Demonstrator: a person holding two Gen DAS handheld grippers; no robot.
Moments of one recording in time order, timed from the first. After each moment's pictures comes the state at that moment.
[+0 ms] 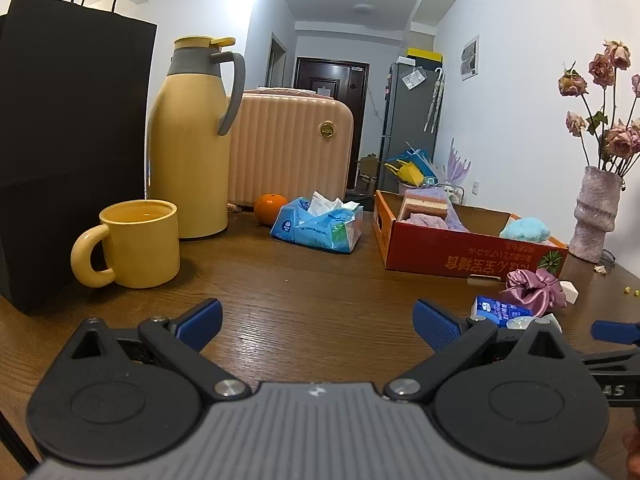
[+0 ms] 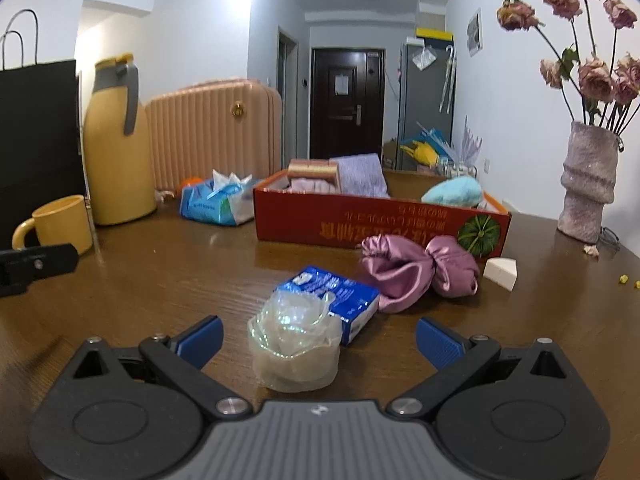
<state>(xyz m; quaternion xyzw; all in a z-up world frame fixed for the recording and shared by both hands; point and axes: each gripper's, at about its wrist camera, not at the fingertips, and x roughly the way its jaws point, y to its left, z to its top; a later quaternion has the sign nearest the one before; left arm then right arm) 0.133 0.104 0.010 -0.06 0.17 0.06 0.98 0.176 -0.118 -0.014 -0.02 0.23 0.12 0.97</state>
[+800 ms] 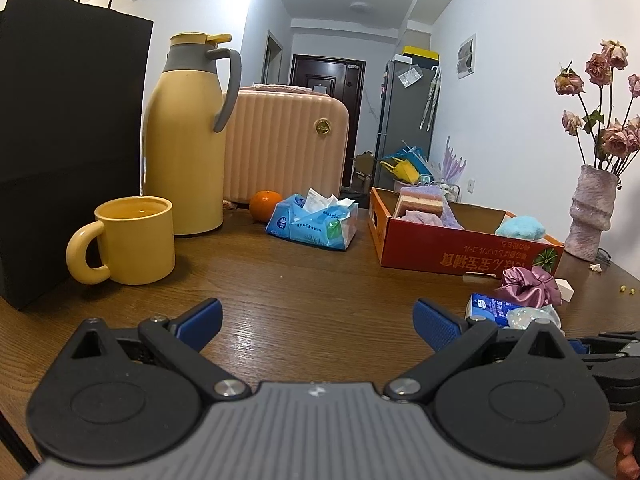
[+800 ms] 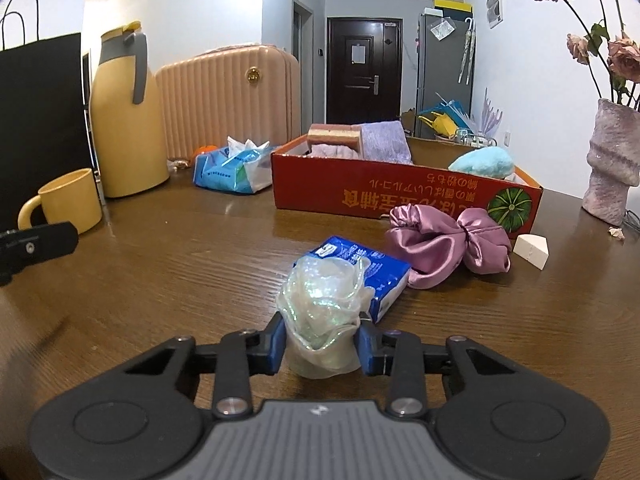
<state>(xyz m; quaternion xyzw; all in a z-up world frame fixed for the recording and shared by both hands) 0.134 0.103 0.009 -0.07 0.17 0.05 0.98 0.191 -0.109 -0.022 -0.03 0.27 0.15 0.95</state>
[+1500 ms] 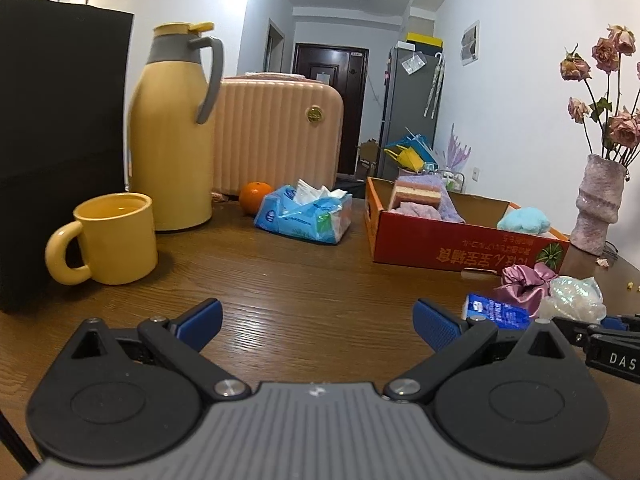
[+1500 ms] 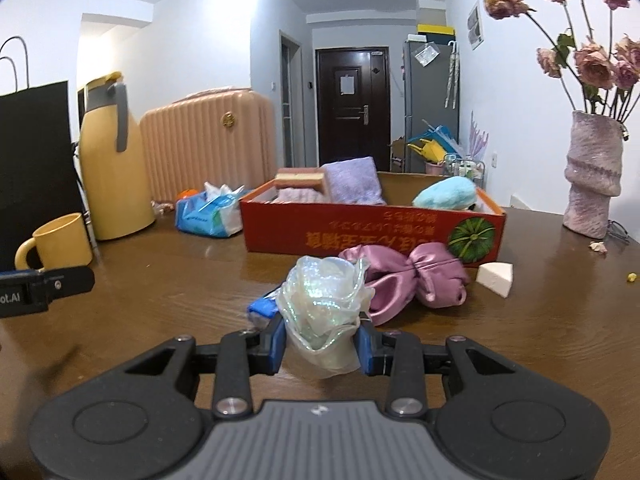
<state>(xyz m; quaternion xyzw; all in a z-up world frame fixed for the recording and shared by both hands) 0.163 0.080 0.011 -0.06 0.20 0.06 0.98 0.193 -0.155 -0.005 0.00 0.22 0.14 0.96</state>
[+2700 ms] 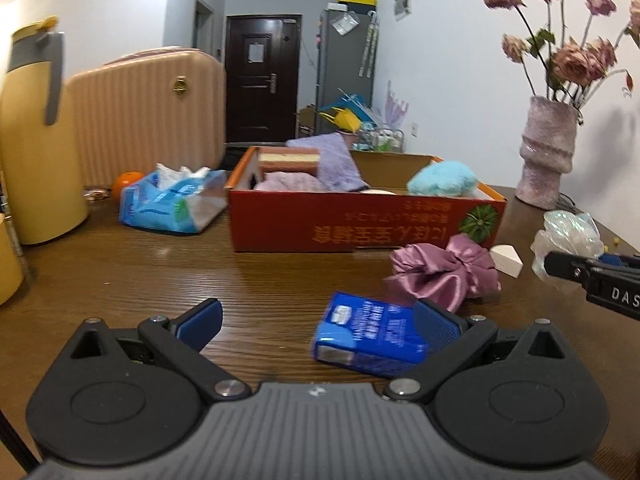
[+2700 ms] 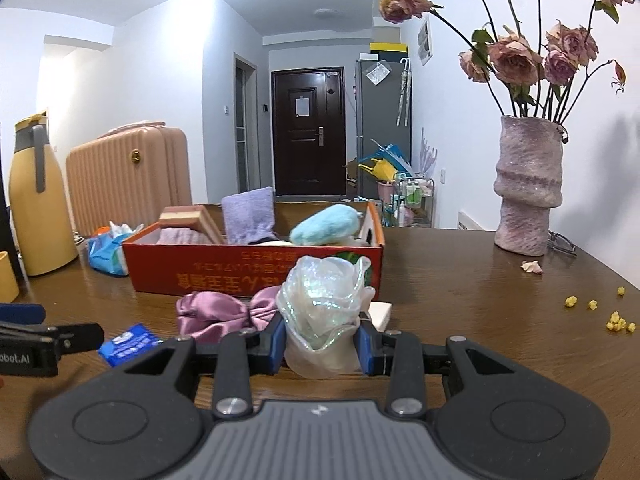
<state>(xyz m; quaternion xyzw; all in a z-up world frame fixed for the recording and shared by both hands) 0.245 -0.031 0.000 -0.02 0.25 -0.03 0.97 0.248 -0.262 -0.001 0.01 0.19 0.08 0.98</state>
